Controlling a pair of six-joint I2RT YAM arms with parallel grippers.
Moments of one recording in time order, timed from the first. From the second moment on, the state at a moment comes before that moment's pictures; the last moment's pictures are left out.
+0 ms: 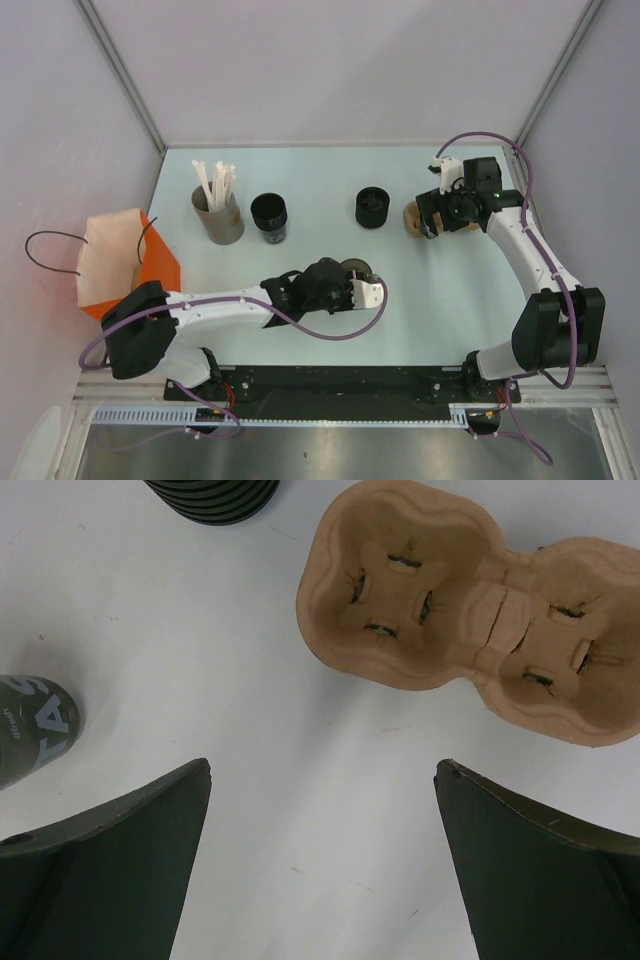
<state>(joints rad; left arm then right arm) -1.10 1.43 0.78 0.05 0.03 0.51 0.10 1.44 1.22 -0.67 -0.26 -0.26</state>
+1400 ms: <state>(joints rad) -0.53 1.05 0.93 -0.37 0.29 0.46 0.36 1.95 1.76 -0.61 -0.31 -0.21</state>
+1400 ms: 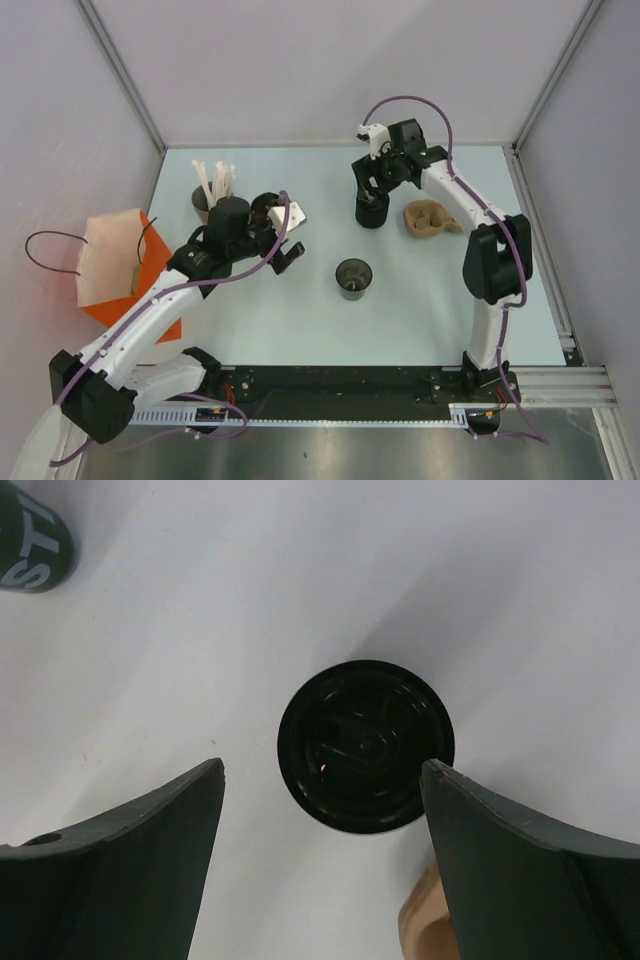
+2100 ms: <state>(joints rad) -0.48 1.05 0.90 -0.36 0.33 0.43 0.42 2.12 1.90 -0.78 -0.28 -0.33</state>
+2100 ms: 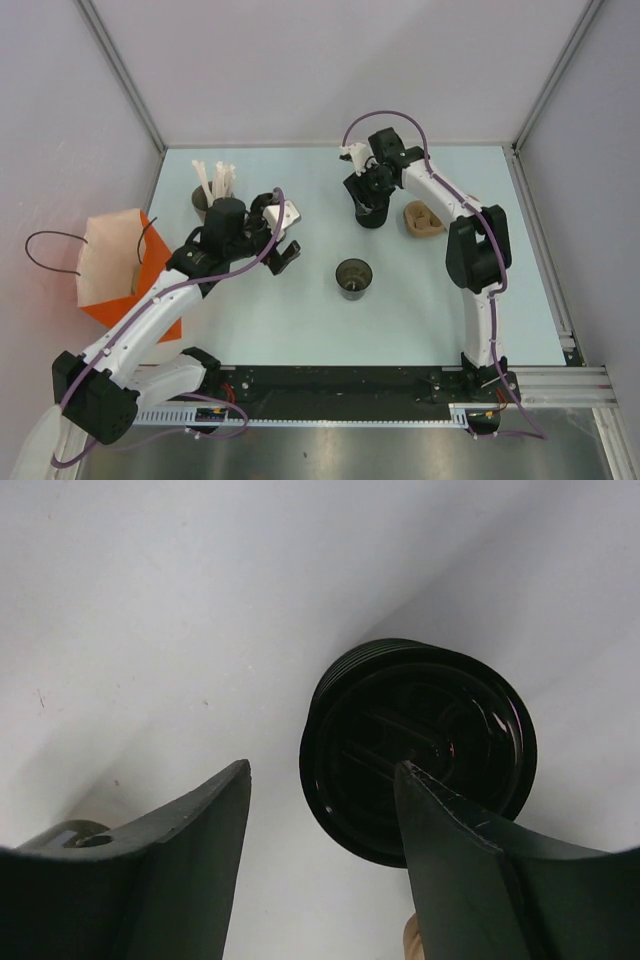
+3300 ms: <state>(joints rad) -0.46 1.05 0.89 -0.35 0.35 0.43 0.42 2.14 1.90 -0.80 -0.29 -0.36</state>
